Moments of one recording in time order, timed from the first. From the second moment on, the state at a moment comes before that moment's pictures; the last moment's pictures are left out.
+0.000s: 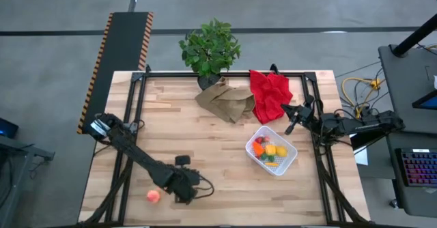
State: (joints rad) left arm -0.64 1.80 1.17 -0.73 -0.25 -0.65; right arm 0.13 0.19 0.04 0.15 0.76 -0.21
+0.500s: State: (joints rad) left arm -0.27 1.80 1.19 0.05 -0.21 0.17; right arm 0.13 0.19 0.04 0.15 0.76 -0.22
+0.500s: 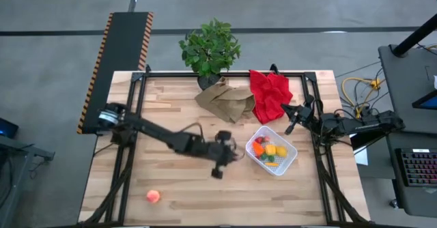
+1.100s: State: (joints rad) left arm -0.11 1.99 1.37 0.25 0.00 0.29; right arm 0.13 0.19 0.05 0.15 0.79 -0.24
